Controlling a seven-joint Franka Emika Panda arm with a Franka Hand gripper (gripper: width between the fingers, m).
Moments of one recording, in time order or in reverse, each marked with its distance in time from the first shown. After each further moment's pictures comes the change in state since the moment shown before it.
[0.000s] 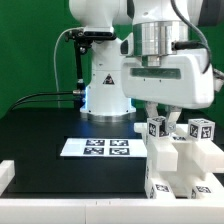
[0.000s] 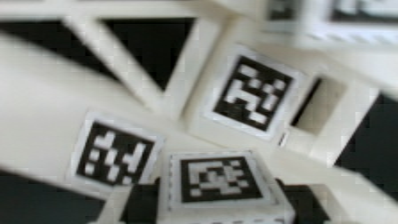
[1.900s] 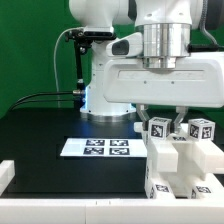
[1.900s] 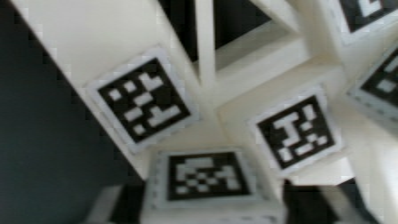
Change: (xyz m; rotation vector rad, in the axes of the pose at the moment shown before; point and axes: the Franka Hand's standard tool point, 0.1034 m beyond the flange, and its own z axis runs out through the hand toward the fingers) arm 0.005 0.003 0.005 -0.023 0.018 -0.754
